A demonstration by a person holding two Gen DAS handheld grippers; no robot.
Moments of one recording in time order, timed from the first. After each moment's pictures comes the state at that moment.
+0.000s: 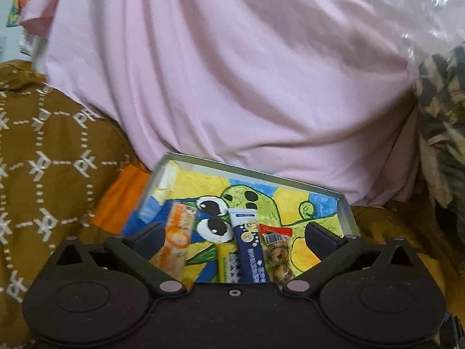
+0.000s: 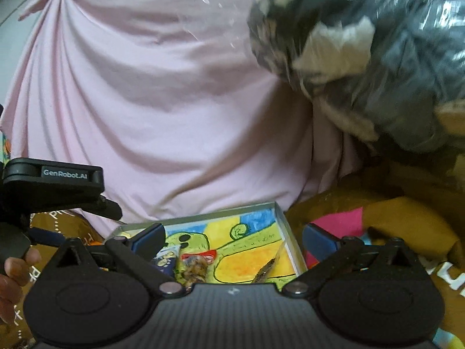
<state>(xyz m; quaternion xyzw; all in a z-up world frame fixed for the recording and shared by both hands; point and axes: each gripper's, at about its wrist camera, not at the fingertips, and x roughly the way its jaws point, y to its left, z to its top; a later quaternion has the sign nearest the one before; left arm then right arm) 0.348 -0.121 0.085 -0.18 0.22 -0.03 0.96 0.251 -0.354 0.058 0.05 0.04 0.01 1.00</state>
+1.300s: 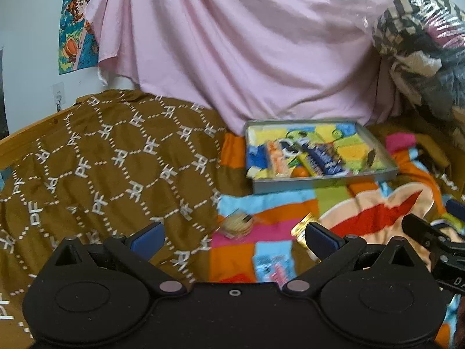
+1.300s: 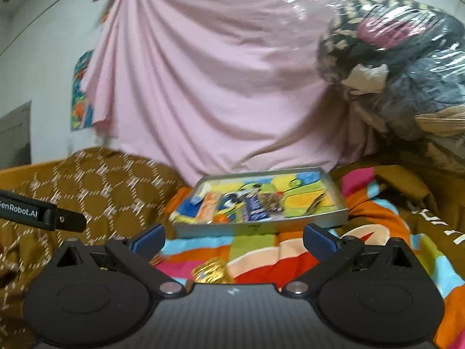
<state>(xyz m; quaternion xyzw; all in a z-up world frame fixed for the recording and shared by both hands) 0.092 -0.016 0.040 -0.02 0.22 -0.01 0.97 0.061 -0.256 0.025 -0.02 0.08 0.08 0.99</state>
